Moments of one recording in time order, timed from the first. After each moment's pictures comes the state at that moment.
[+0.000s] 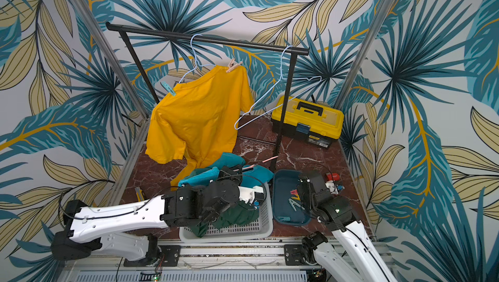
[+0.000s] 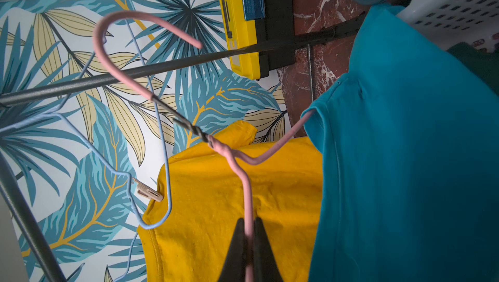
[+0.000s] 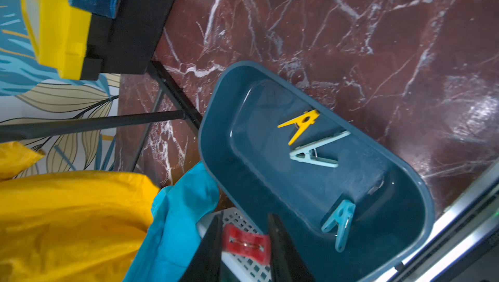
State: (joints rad) left arm -1.35 1.35 1.30 -0.45 -0.89 1.23; right arm 0.39 0.68 0.82 -1.10 0.32 1.55
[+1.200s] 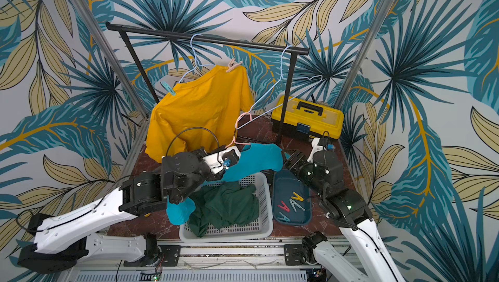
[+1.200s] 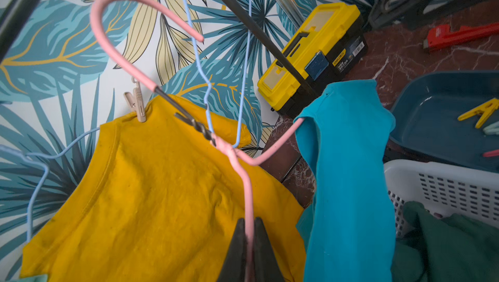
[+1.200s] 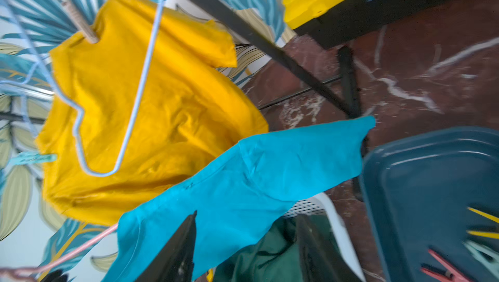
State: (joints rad) left arm -1.16 1.15 1.39 -0.49 -0.58 0.59; right arm 0.39 0.77 1.10 -0.67 -0.03 0.97
